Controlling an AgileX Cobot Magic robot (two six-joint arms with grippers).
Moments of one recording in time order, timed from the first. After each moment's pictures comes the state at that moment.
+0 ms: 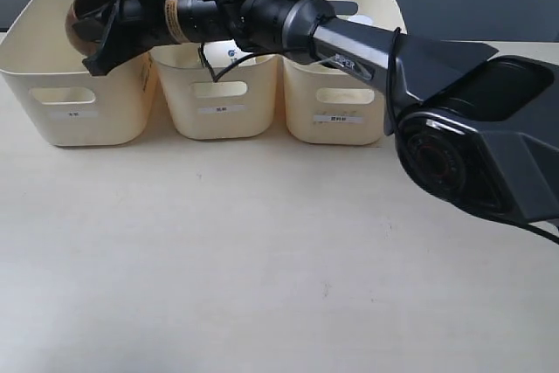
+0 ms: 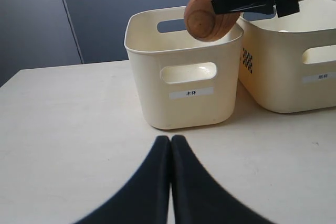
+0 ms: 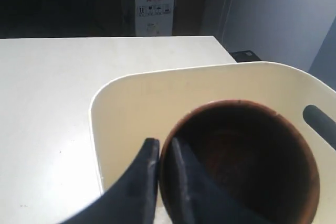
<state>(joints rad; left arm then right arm) -0.16 0.00 0.00 0.04 0.25 0.03 0.82 2.52 -2.25 -1.75 -0.55 1.52</state>
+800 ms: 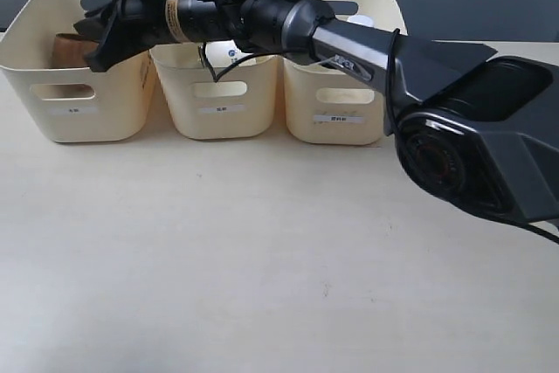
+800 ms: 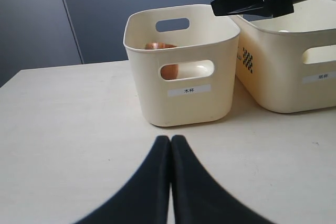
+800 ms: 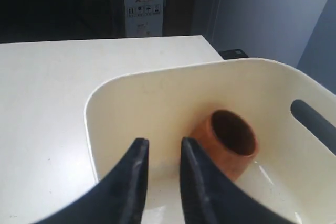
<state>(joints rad) -0.16 0.00 0.00 0.04 0.25 0.03 0.82 2.52 -2.25 -1.75 -0.52 1.54</state>
